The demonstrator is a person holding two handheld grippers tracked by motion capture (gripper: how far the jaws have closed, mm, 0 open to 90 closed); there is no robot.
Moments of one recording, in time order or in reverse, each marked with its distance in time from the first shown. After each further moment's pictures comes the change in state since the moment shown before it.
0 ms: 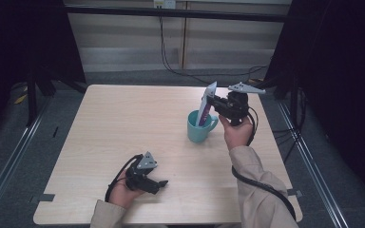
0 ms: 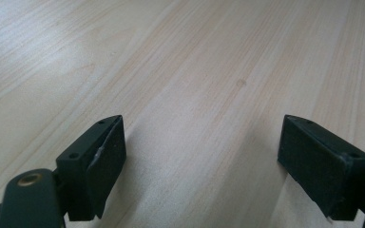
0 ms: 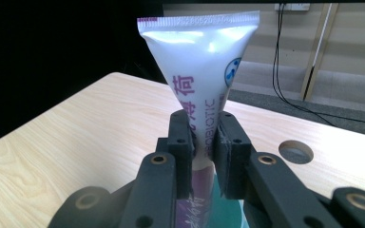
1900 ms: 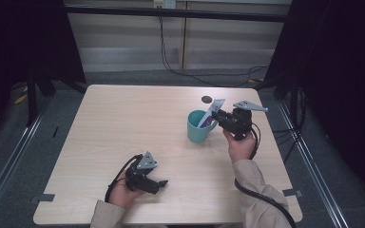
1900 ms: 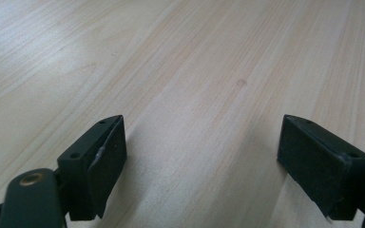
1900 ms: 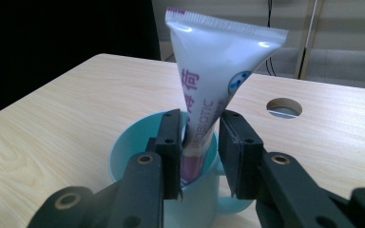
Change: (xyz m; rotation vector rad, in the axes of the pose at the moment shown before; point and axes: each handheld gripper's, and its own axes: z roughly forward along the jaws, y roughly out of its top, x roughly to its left) left arm 0.000 0.000 -0.001 0.010 0.001 0.006; right arm -0.020 -0.055 -0.004 0.021 -0.026 0.049
